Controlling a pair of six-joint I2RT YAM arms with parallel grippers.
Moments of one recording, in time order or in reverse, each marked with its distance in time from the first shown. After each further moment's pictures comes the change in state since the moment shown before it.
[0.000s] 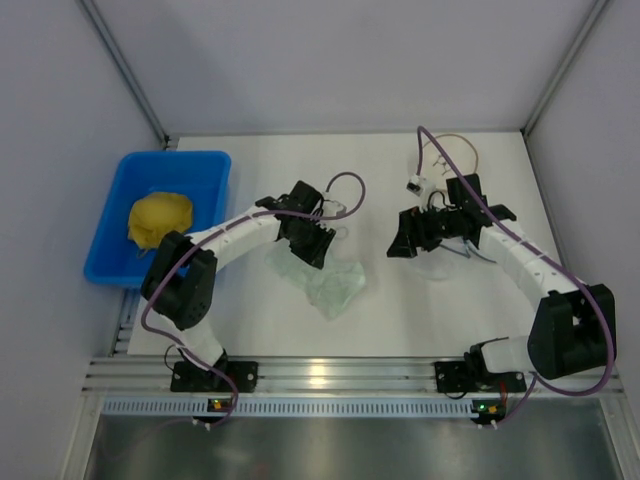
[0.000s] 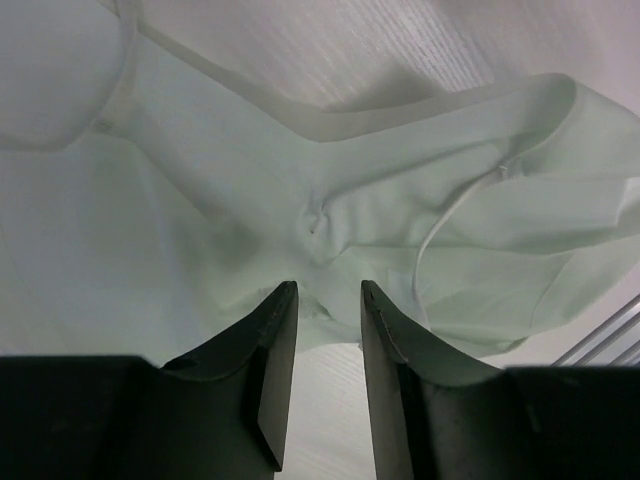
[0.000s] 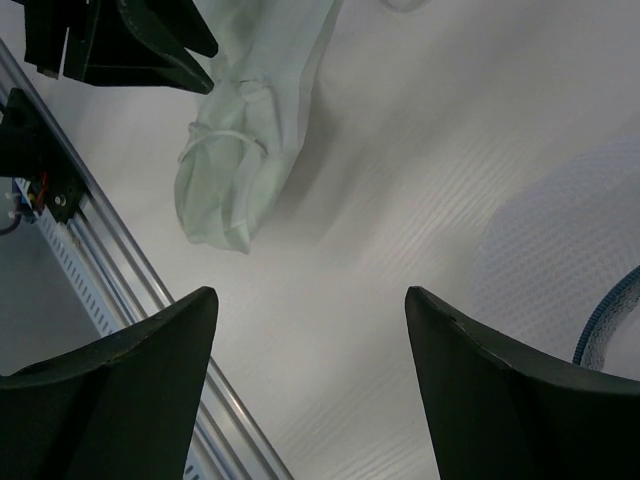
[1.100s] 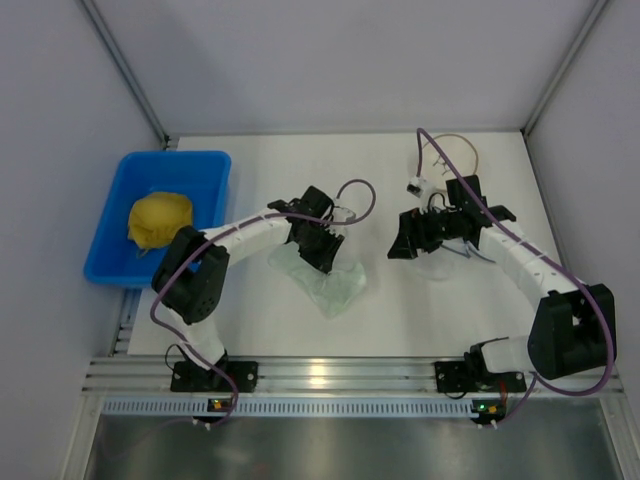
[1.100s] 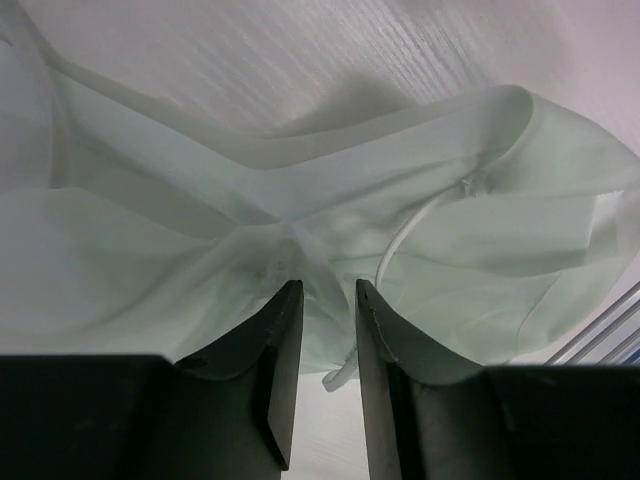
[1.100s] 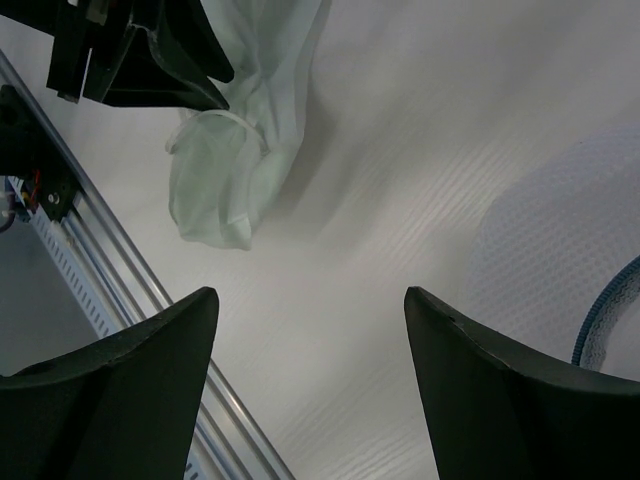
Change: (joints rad) left arm -0.045 0.065 0.008 0.041 0.017 -0.019; right arm 0.000 -0.002 -0.012 -0.005 0.013 -0.002
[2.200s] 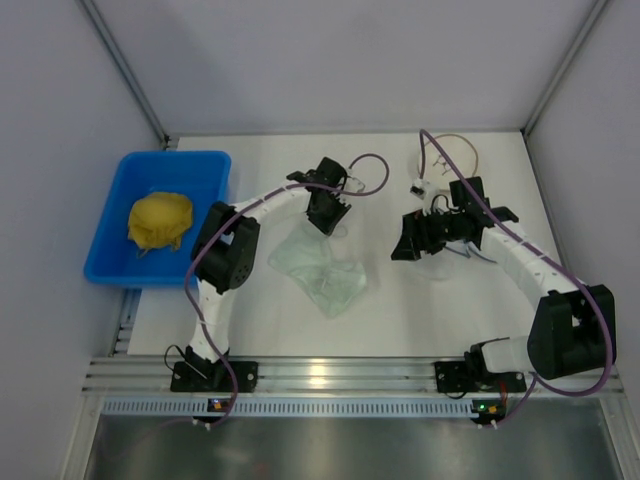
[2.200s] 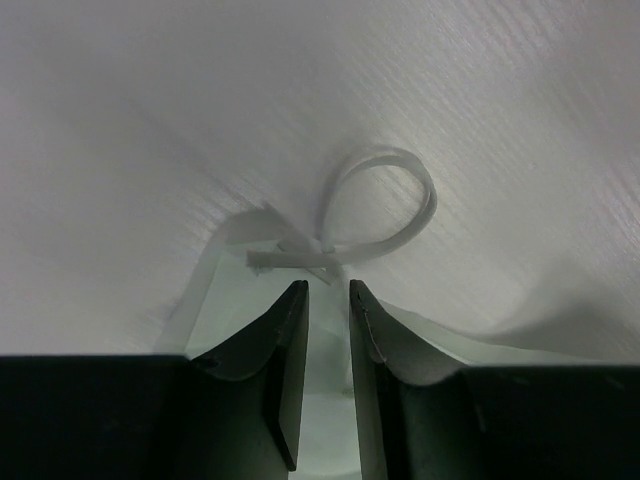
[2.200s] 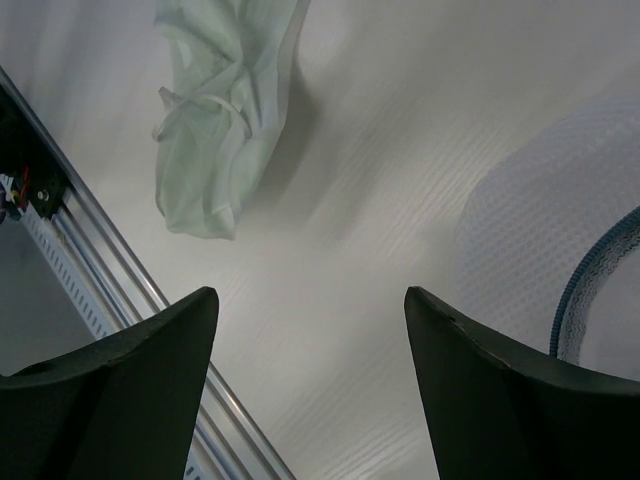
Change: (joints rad) left arm 0.056 0.329 0.426 -0.056 -0.225 0.162; right arm -0.033 -0.002 -0.013 -0.019 0.003 -0.022
